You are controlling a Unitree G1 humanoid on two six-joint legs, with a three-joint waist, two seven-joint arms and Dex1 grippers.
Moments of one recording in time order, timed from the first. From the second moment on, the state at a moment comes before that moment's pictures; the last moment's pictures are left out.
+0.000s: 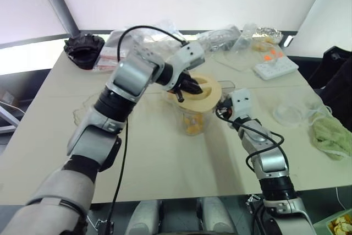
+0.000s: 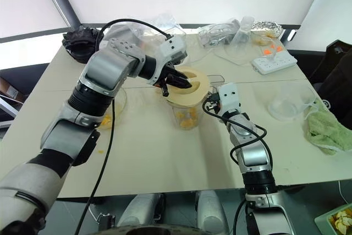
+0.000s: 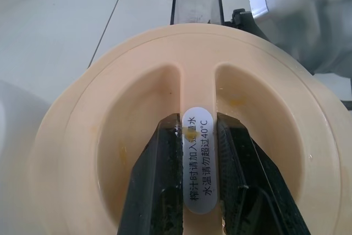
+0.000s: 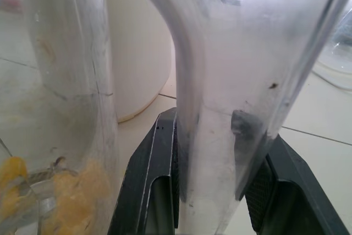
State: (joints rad) left arm -1.15 0.30 -0.36 0.22 -0.05 1.07 -1.11; right arm -0.30 -0.27 0.01 -0.01 0.08 0.33 0.21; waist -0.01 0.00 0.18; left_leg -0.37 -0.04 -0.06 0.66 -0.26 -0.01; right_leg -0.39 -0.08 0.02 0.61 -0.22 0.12
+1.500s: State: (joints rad) left arm -0.75 0.30 0.23 -0.08 -0.44 0.96 -0.56; right arm -0.32 -0.33 -0.02 -0.06 0.08 0.33 0.24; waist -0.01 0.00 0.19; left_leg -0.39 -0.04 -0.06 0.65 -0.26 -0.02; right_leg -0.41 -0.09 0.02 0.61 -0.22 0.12
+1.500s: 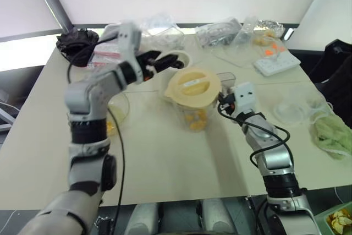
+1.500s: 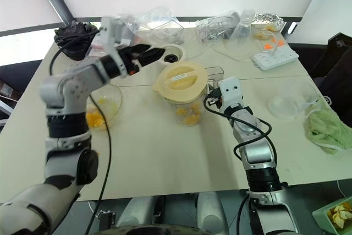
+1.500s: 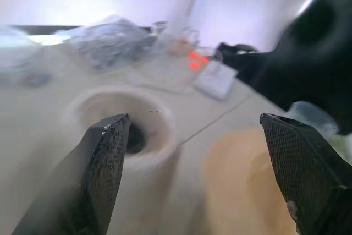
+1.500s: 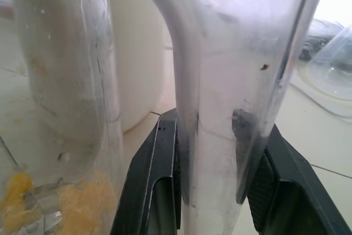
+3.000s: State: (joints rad) left arm 0.01 0.32 -0.07 -0.37 -0.22 0.43 -0.45; right arm -1.27 -0.24 -0.13 0.80 0.15 0.26 0.18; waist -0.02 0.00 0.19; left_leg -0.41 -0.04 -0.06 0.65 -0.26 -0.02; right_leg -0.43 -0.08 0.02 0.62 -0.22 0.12
